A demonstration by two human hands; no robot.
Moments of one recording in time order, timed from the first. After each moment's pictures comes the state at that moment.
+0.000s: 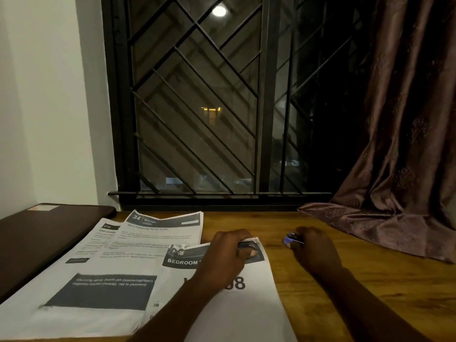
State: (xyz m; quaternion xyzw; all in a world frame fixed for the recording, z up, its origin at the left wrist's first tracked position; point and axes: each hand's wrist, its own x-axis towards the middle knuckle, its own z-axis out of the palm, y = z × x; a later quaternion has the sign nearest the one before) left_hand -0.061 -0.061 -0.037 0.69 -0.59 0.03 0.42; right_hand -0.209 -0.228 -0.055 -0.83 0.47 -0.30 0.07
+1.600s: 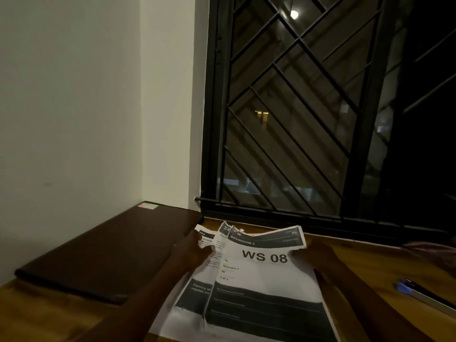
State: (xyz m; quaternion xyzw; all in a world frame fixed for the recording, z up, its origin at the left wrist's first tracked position) left_hand 0.142 0.095 -0.008 0.86 -0.35 -0.05 0.38; right_hand -0.021 -0.127 -0.005 -0.79 0.45 -0.18 0.37
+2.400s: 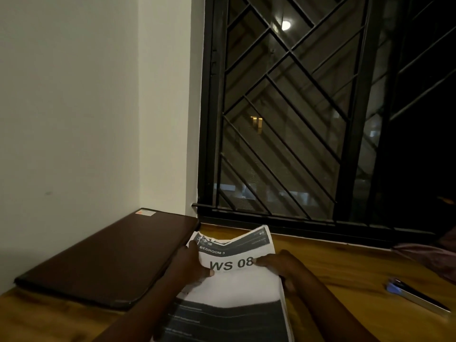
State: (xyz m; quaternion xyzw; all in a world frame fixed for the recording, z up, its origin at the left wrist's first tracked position) left_hand 0.151 0.095 -0.025 0.89 -0.32 -0.06 0.31; right_hand -0.001 -0.078 -0.009 -0.71 0.34 -0.13 0.60
